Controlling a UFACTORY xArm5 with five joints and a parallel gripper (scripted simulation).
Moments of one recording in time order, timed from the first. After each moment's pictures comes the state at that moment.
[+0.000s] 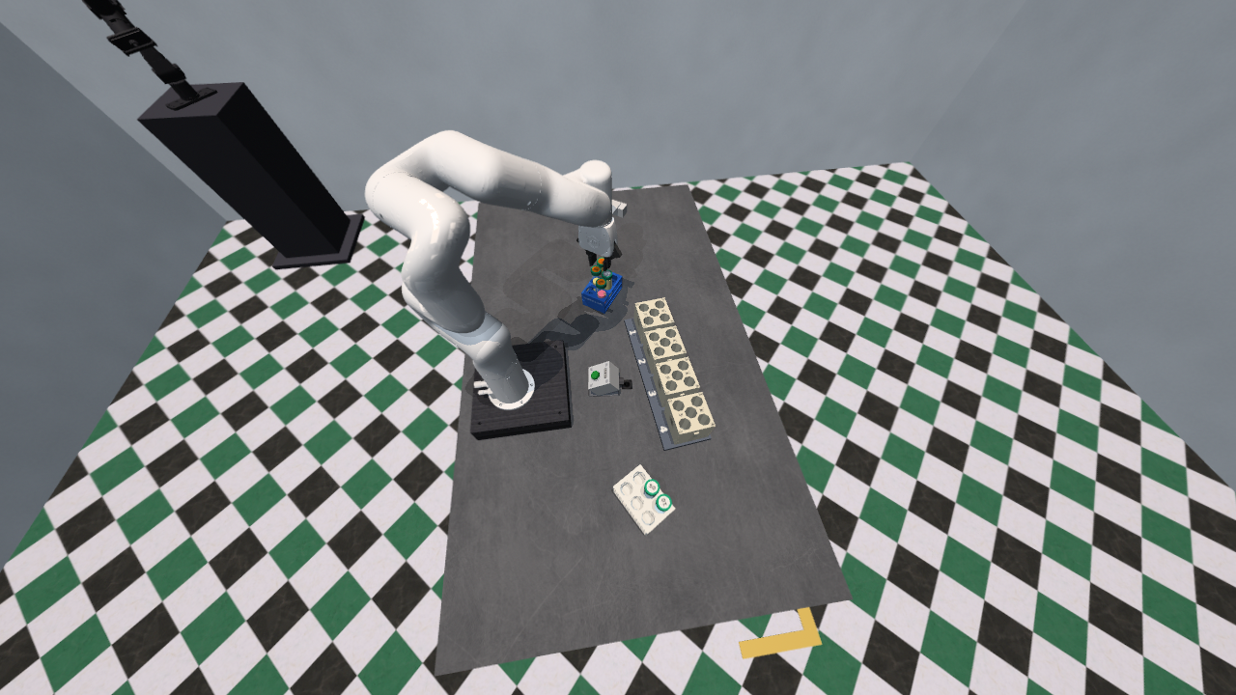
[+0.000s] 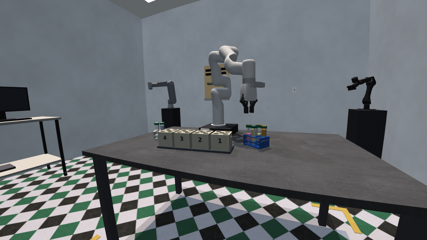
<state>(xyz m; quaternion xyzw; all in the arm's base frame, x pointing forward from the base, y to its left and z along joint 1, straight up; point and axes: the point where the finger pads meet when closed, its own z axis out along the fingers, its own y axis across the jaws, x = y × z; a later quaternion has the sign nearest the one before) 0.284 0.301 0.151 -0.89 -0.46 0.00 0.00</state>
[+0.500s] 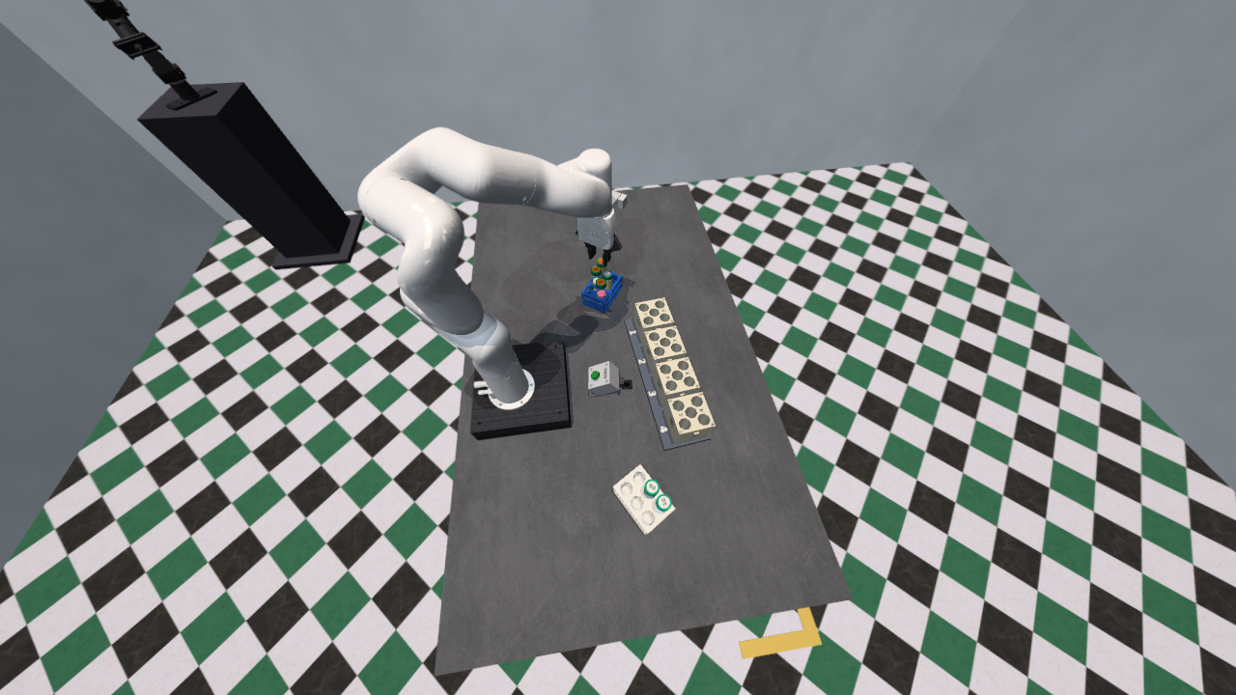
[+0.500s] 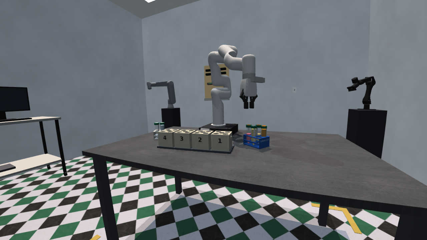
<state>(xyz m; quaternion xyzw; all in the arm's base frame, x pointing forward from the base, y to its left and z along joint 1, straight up) 0.284 0.301 0.177 -0.89 -0.46 0.00 0.00</state>
